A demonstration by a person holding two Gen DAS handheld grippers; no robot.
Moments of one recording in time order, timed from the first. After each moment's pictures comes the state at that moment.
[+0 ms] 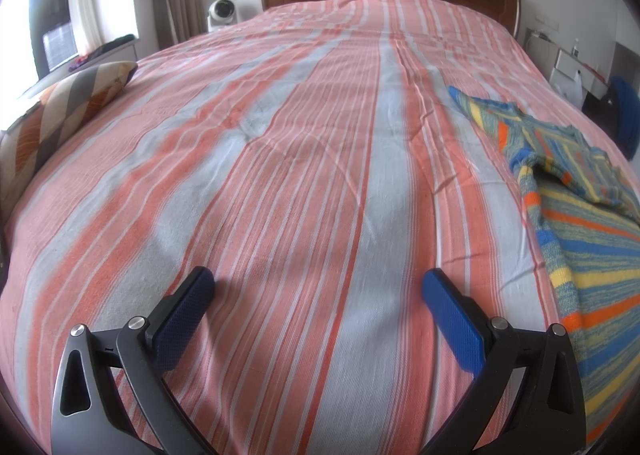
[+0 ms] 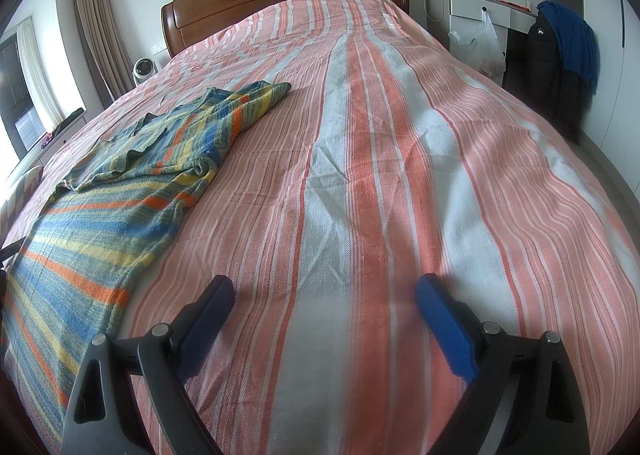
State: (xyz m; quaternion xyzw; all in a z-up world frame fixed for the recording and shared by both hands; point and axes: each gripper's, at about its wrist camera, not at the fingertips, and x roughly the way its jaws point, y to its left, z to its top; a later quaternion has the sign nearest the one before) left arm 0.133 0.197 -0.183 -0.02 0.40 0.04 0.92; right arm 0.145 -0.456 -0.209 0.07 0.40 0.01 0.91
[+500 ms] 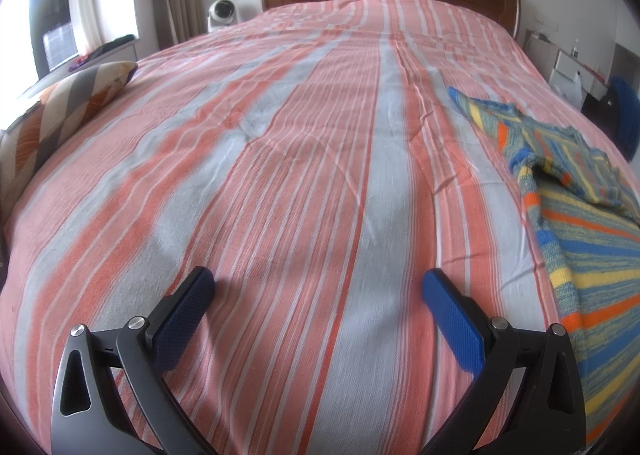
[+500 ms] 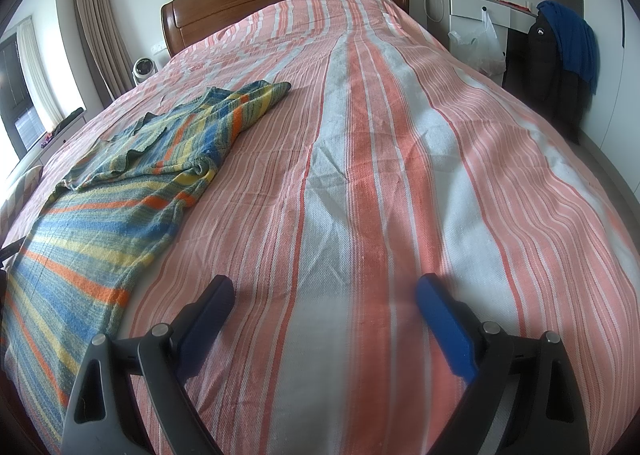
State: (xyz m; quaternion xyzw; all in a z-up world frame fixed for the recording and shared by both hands) left arm 0.133 0.197 -0.182 -0.02 0.39 0.04 0.92; right arm 0.146 -0.454 -0.209 0.07 0.41 0.01 0.91
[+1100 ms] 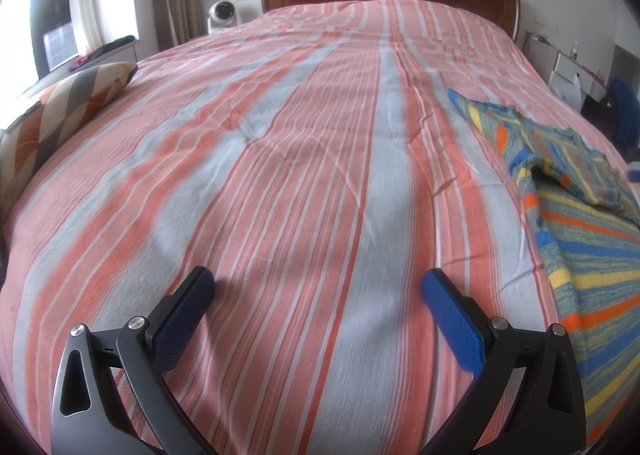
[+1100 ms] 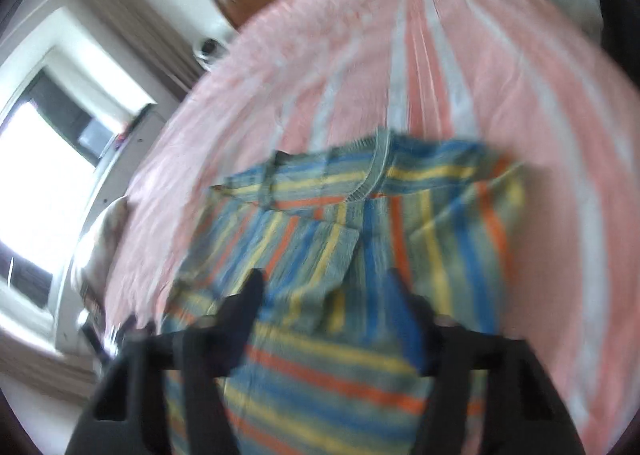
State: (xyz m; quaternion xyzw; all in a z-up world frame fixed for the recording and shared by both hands) left arm 0.134 0.196 -0.182 -0.02 0.39 0.04 0.92; right arm 0.341 -0.314 -0.148 0.21 0.51 0.15 0.82
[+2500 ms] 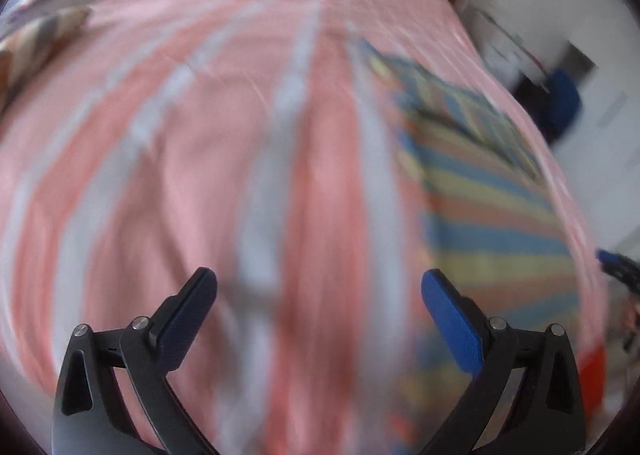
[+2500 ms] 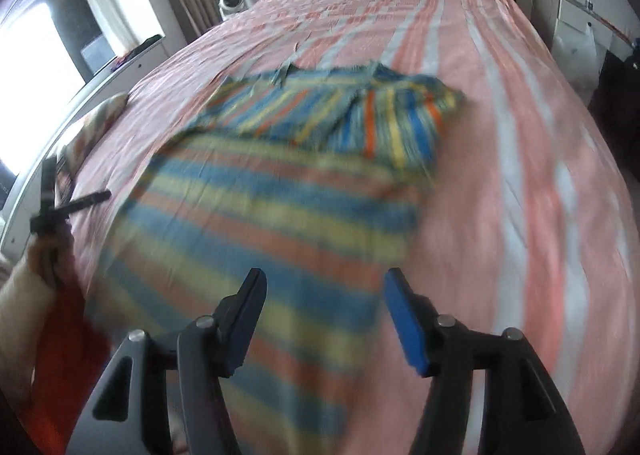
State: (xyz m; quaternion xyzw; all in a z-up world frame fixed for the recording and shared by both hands) left arm 0.054 0.180 -0.144 -0.09 0.50 -0.12 0.85; right arm 0.079 -0.355 -0.109 0.03 0.50 0.17 0.85
